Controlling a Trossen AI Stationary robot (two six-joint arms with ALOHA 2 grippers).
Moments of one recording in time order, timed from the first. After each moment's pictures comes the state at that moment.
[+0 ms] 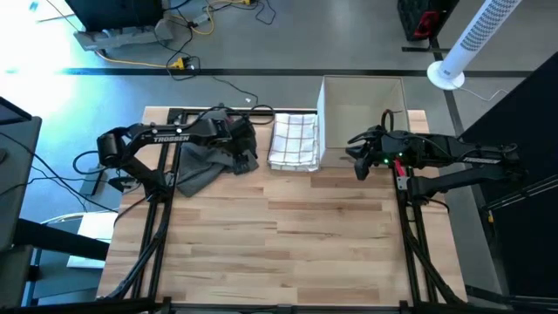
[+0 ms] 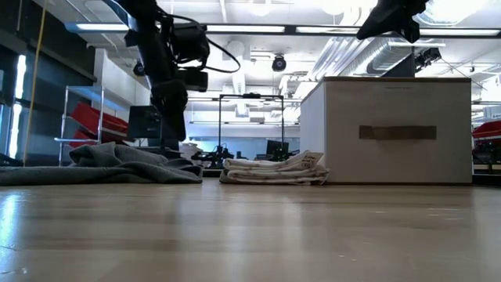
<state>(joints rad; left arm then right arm) 0.40 1.54 1.03 -0.69 -0.13 0.13 -0.03 0.89 0.98 -0.72 0.35 0.52</state>
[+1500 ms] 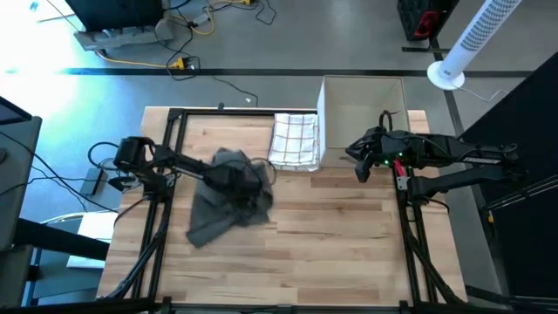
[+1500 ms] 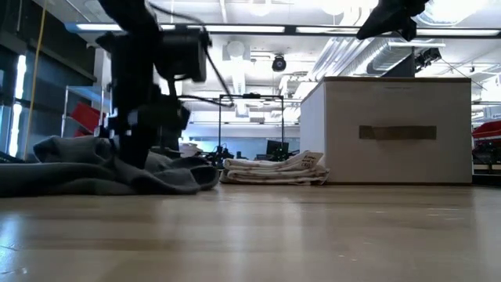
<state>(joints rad) -0.09 1.72 0.95 -0.63 0.00 -0.90 -0.03 0.89 0.98 -0.72 0.33 0.38</state>
